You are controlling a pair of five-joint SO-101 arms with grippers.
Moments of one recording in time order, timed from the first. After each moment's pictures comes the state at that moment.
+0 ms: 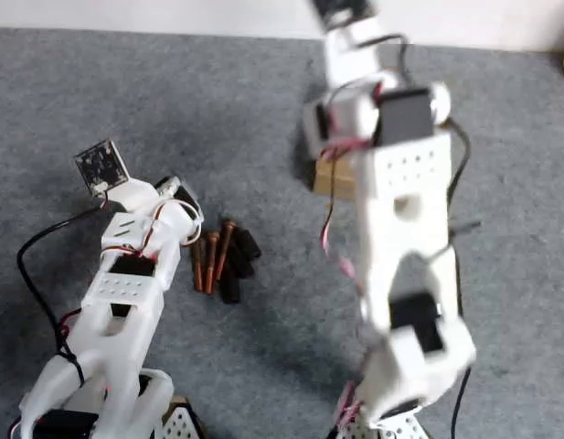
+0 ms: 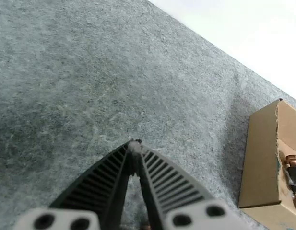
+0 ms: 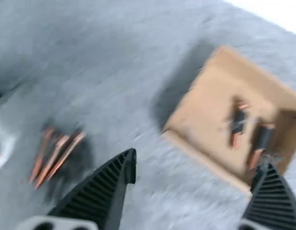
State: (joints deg) left arm -2.1 -31.2 67.1 0.6 37.3; right arm -22.6 1.8 -42.0 100.2 11.6
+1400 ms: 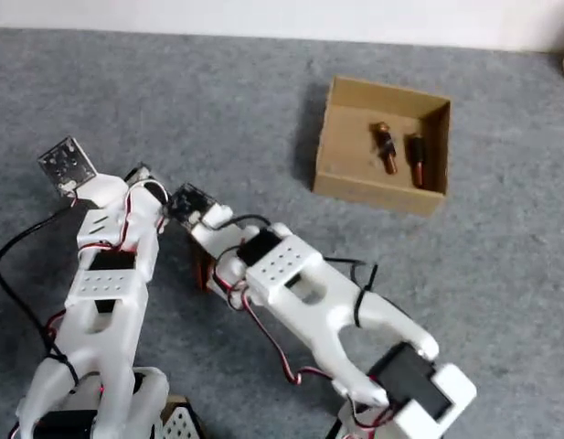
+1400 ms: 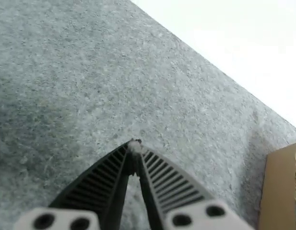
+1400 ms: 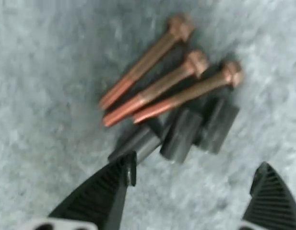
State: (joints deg) left arm -9.1 -31.0 64.9 0.5 37.7; right arm -46.7 -3.5 29.1 51.4 13.9
